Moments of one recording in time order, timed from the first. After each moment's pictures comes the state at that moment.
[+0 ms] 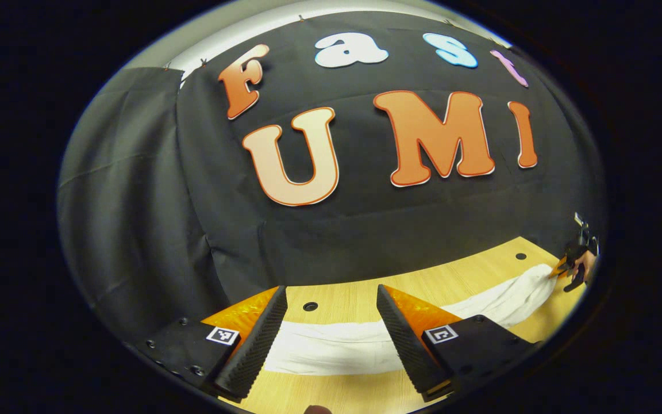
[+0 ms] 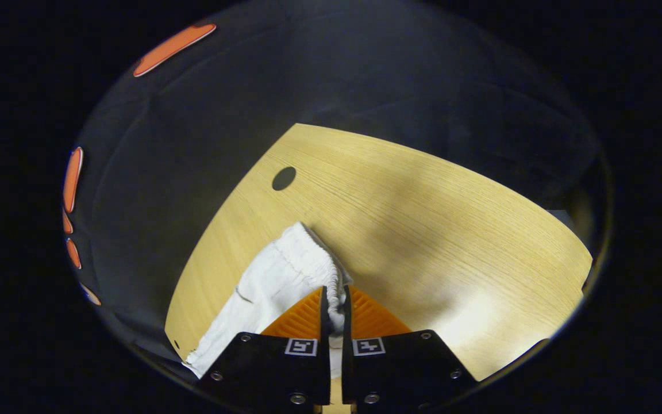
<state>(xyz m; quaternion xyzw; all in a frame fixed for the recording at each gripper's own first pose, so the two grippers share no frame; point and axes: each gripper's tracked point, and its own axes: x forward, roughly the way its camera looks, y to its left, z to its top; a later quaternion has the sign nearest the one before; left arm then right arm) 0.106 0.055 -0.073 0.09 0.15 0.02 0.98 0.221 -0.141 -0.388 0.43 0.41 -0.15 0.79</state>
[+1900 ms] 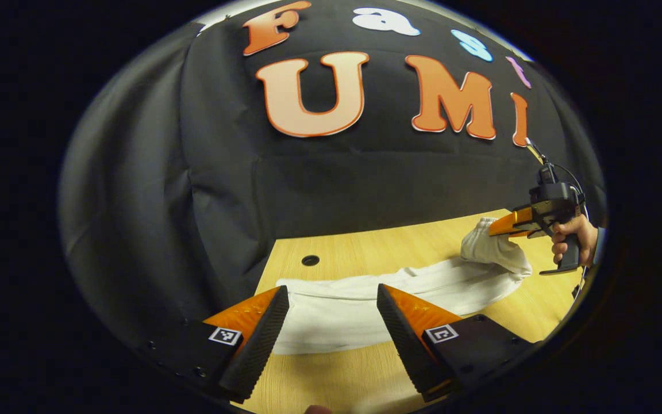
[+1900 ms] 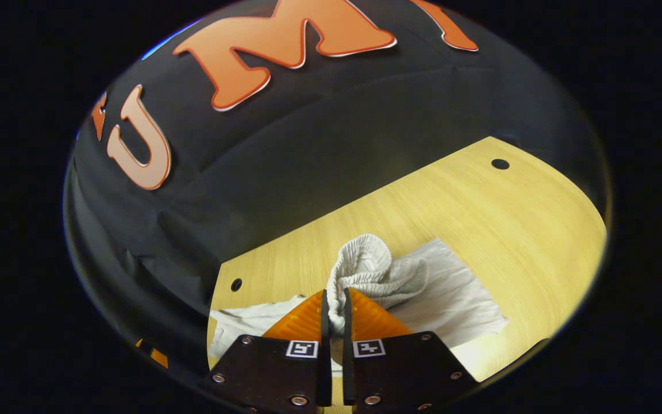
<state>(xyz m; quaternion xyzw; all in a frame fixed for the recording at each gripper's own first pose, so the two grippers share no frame) 0.089 0.197 -0.232 0.02 0.26 -0.04 0.96 0.226 -0.147 -0.380 0.30 0.34 0.08 0.89</state>
